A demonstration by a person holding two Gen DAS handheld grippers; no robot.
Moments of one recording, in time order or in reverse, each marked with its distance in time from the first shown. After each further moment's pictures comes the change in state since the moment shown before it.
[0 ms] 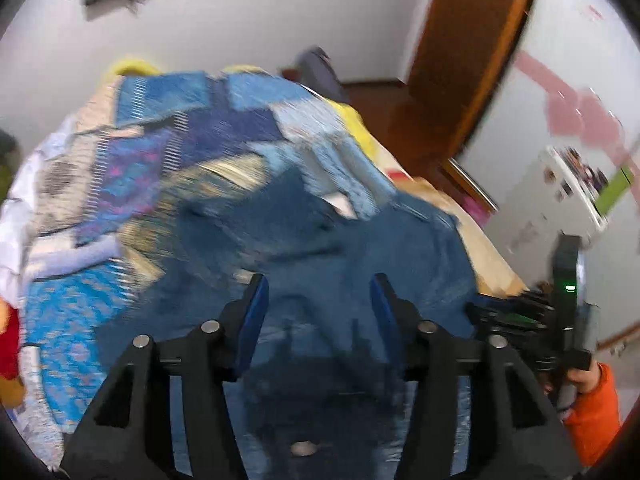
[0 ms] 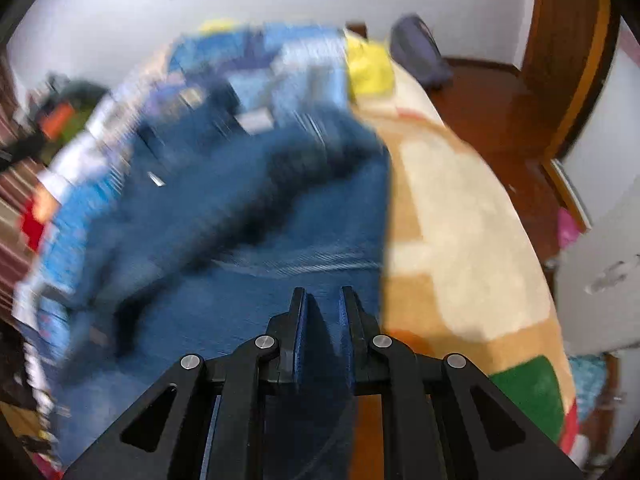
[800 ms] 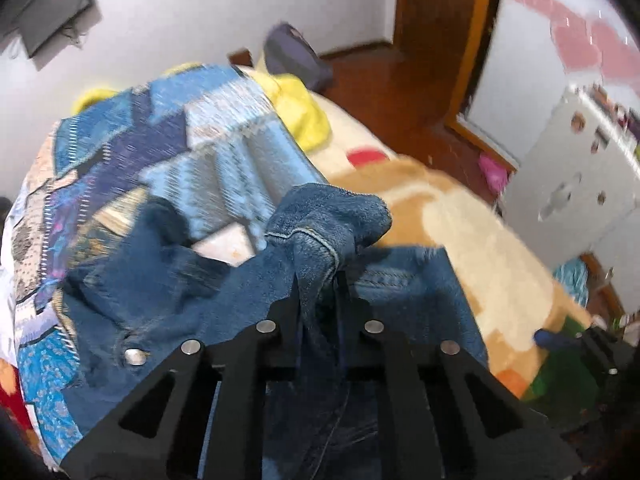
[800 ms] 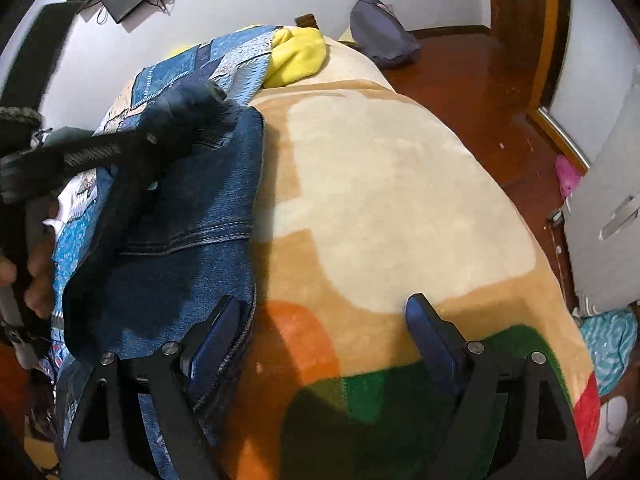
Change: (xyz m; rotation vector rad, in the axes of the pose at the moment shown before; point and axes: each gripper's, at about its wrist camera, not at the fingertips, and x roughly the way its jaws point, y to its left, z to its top) left arm 0.126 -0.093 0.048 0.136 0.035 0.127; right arm 0.004 -0.083 -0.029 0.183 -0.031 0.088
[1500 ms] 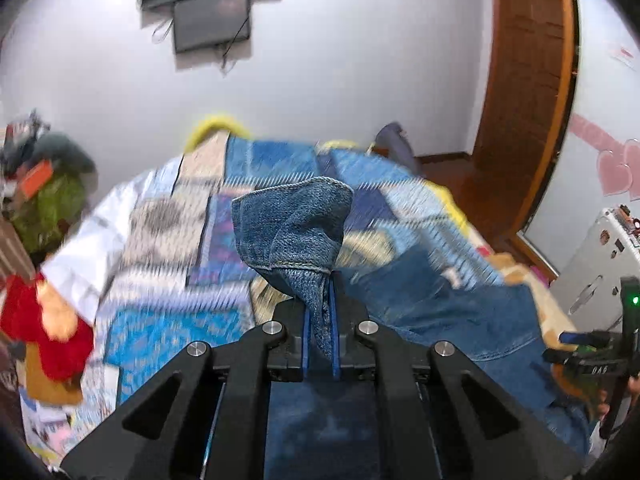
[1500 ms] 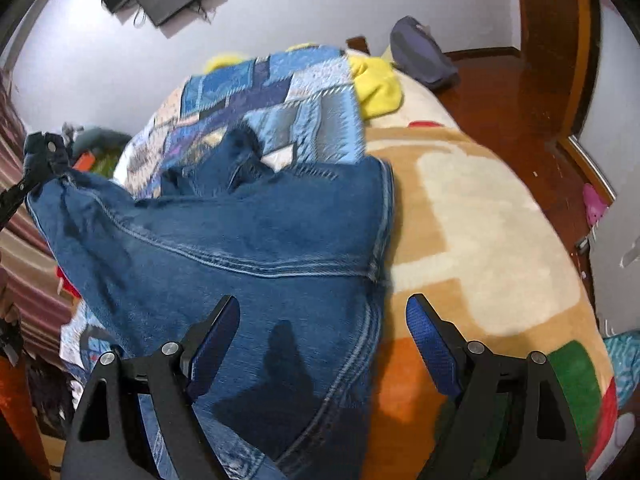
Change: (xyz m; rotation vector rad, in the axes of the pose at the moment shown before) left arm -0.177 0.224 -0.107 -0.263 -0.296 0.166; right arm -0.017 0.097 0.023 -0.051 -0.040 0.078
